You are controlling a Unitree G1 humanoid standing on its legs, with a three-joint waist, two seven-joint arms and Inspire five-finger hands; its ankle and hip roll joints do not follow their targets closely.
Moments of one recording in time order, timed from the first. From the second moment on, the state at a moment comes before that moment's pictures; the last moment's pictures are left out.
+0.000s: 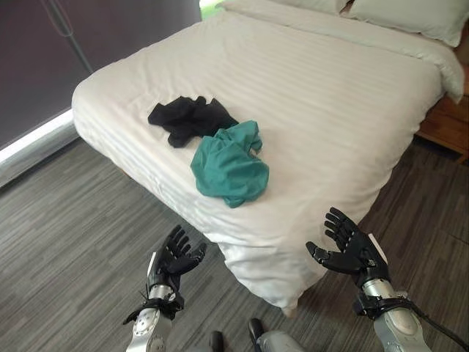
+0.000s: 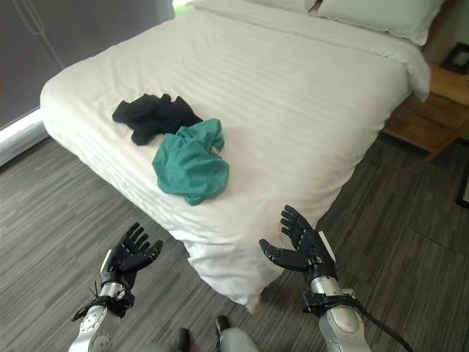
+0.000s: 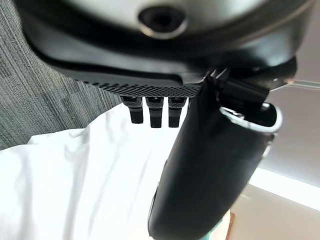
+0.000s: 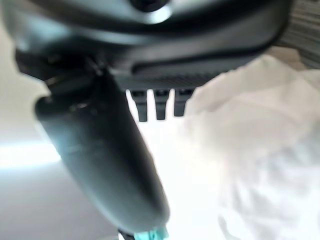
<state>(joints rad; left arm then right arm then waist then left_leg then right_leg) 0.07 0.18 -0.12 0.39 -0.63 -0.23 0.01 0.22 -0.45 -0.02 0.10 0.47 -0.23 0.11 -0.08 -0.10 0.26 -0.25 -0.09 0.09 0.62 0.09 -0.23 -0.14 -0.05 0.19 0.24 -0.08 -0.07</state>
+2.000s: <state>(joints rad) -0.26 0.34 -0.10 0.17 -0.66 -0.29 0.01 0.12 -0.50 -0.16 -0.06 0.57 -0.24 0.11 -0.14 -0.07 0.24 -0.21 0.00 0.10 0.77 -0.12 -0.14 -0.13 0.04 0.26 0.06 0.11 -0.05</state>
